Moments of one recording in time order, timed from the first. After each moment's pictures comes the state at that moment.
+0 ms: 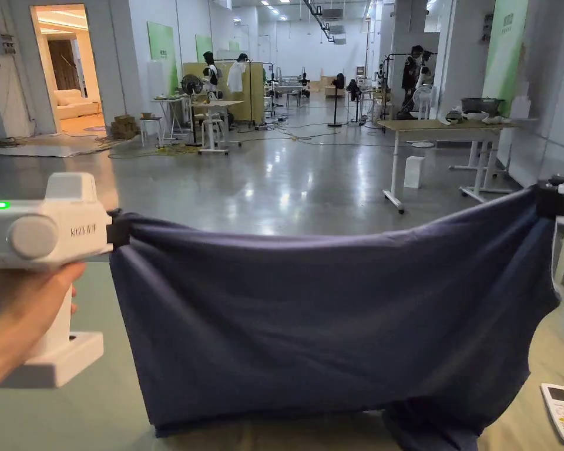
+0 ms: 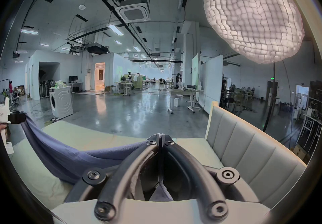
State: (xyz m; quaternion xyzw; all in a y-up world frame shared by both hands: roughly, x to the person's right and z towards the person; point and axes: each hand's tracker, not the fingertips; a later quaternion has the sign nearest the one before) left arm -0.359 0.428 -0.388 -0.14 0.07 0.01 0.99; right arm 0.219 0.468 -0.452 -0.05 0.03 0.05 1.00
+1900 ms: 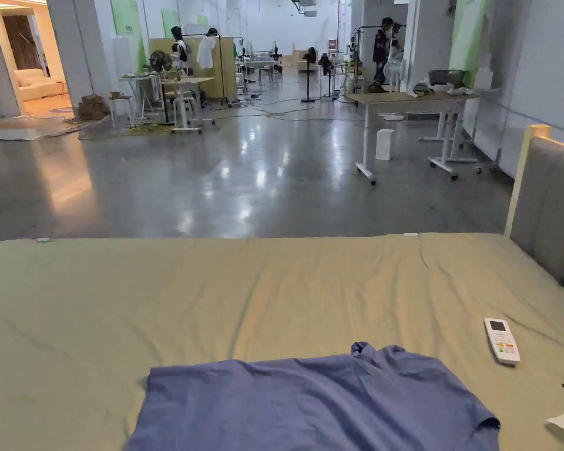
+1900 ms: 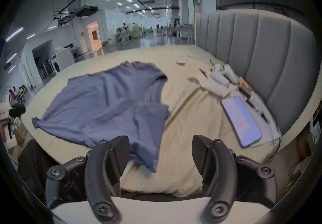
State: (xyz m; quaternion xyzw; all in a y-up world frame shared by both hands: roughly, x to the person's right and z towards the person) left arm -0.333 0.189 -0.034 -0.25 0.01 -0.04 0.97; right arm 0.301 0.166 -0.084 -0.31 0.05 0.01 0.95
